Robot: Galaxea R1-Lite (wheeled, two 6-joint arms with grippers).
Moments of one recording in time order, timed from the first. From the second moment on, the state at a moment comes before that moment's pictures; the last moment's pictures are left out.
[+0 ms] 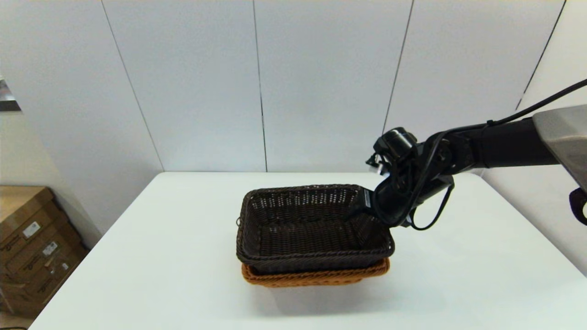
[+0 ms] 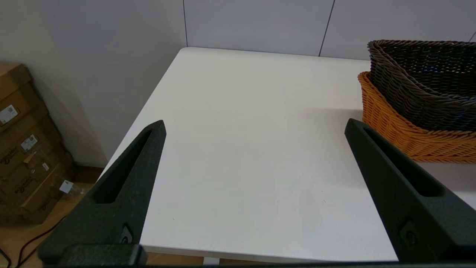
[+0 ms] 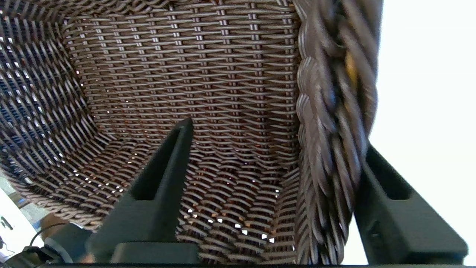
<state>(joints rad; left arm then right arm) 0.01 0.00 0.00 0.00 0.04 -0.08 0.37 2.12 -1.55 0.56 0.29 0.48</state>
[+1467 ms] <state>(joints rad) 0.01 0.00 0.00 0.00 0.04 -0.08 0.38 1.54 -1.40 0.60 0.24 0.49</state>
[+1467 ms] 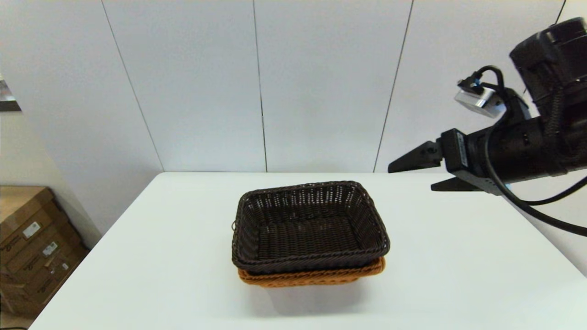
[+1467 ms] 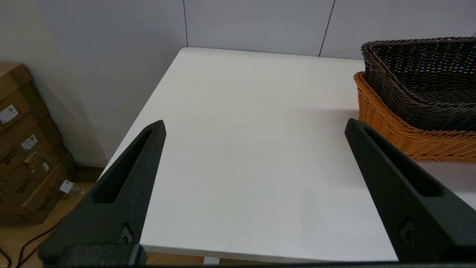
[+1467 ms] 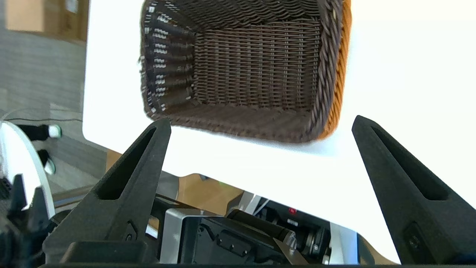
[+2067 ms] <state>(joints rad) 0.01 0.00 0.00 -0.01 0.04 -0.09 0.39 1.15 -1.10 0.59 -0.07 0.49</state>
